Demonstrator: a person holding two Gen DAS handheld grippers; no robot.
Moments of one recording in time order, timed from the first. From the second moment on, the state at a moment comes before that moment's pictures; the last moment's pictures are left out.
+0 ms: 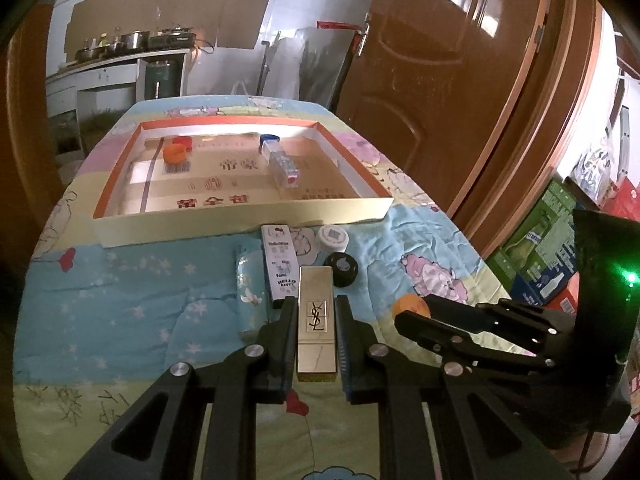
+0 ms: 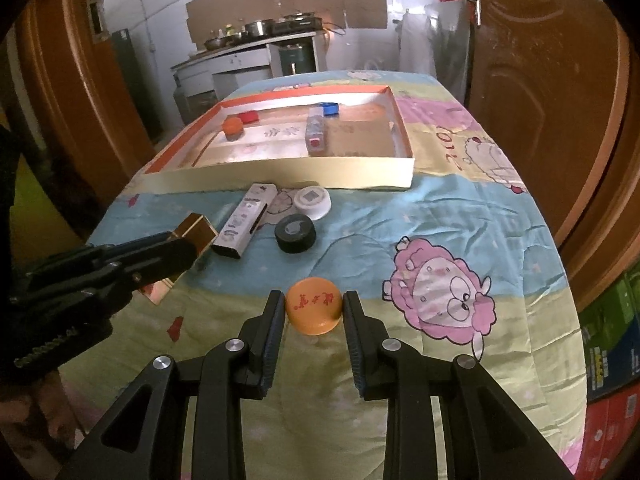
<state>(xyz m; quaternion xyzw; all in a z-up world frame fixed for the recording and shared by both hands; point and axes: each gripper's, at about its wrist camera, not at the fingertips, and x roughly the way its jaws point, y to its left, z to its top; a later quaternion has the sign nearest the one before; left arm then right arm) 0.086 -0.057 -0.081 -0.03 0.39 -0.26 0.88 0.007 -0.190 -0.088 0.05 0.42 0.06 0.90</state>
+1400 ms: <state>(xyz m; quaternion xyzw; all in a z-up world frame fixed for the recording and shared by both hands) 0.137 -0.013 -0.031 -0.05 0.37 -0.13 0.92 0.064 -0.150 -0.036 0.02 0.38 0.11 0.92</state>
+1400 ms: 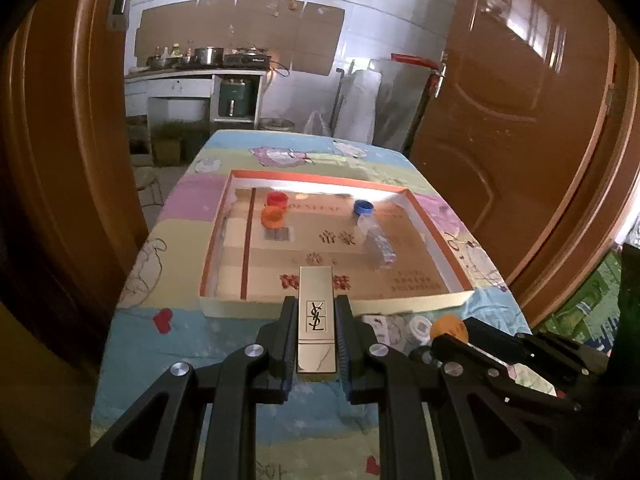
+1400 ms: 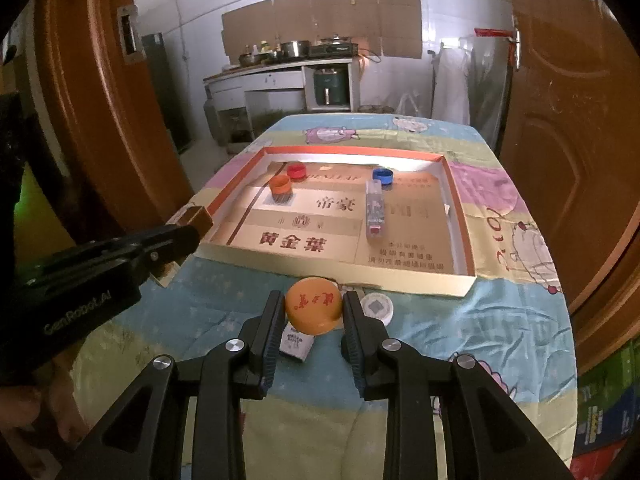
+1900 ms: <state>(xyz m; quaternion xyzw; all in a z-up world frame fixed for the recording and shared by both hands) 0.172 -0.023 -0.032 -0.03 0.37 -0.11 0.92 0.100 -0.154 -0.041 0.04 0.38 0.10 0.92</state>
